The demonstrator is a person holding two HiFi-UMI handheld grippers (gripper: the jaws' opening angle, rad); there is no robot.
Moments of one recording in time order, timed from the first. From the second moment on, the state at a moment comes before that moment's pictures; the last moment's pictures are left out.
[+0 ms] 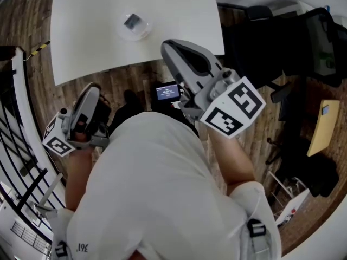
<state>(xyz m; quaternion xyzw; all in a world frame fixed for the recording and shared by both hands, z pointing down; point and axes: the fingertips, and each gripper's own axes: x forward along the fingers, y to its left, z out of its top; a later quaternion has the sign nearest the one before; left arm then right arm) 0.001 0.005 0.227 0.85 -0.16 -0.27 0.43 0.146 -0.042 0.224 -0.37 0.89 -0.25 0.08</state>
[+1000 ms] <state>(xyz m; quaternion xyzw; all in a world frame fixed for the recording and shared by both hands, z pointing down) -0.097 0.078 0.207 0.91 -0.15 -0.19 0.34 0.049 0.051 0.187 -0.42 0.87 -0.24 0.12</state>
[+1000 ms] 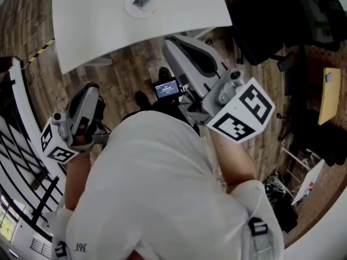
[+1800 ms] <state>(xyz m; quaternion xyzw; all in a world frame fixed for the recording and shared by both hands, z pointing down) -0.109 0.104 0.208 0.91 -0.10 -0.21 0.35 0.038 0.081 0.165 -0.45 0.87 -0.19 0.09</state>
